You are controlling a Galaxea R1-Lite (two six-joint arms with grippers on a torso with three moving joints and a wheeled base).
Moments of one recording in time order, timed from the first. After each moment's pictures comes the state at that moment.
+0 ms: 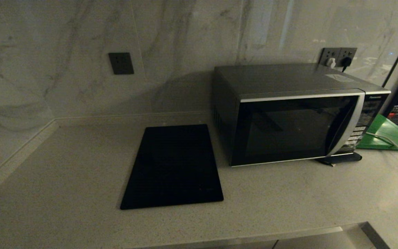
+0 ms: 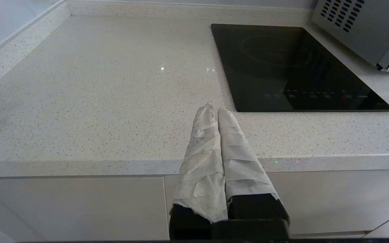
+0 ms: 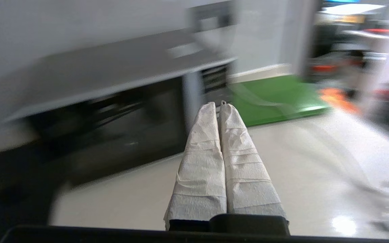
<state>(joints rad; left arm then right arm) 0.00 0.00 0.00 -0.01 0.03 -0.07 -0.01 0.65 -1.01 0.23 -0.32 0.11</state>
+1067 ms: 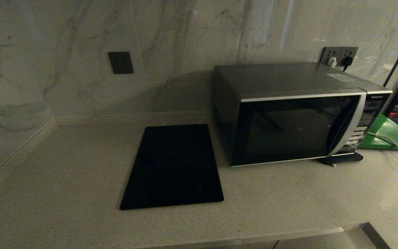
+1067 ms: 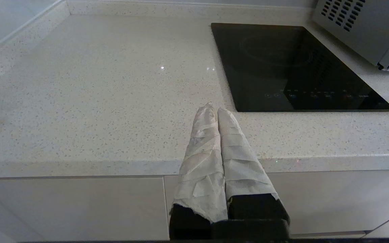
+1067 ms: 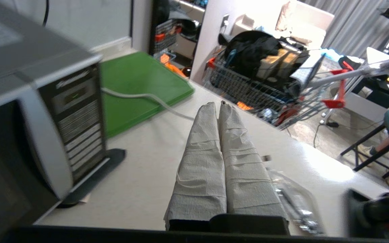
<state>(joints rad) 0.00 0.00 0.00 -0.01 0.03 -0.07 0.11 1.39 -1.03 -0.35 -1.11 -0.11</state>
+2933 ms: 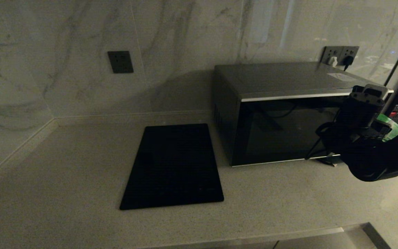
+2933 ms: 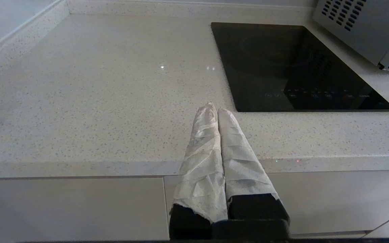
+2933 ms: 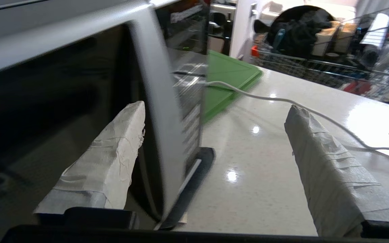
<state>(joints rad) 0.00 0.00 0.00 -0.01 0.03 -0.07 0.13 2.03 -1.03 -1.13 -1.13 -0.04</state>
